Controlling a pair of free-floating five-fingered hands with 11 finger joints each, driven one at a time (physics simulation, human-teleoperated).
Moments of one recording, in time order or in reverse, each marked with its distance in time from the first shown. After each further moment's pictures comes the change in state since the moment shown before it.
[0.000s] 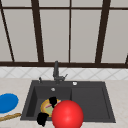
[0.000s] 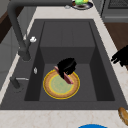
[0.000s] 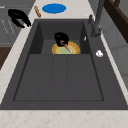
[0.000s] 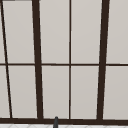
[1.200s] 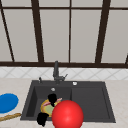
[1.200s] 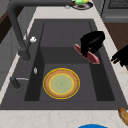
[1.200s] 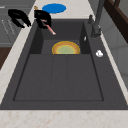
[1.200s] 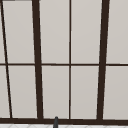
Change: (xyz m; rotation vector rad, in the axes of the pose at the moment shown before) left hand 0.000 0.000 0.000 0.000 0.000 0.000; right hand 0.024 -0.146 0.155 0.005 0.052 0.020
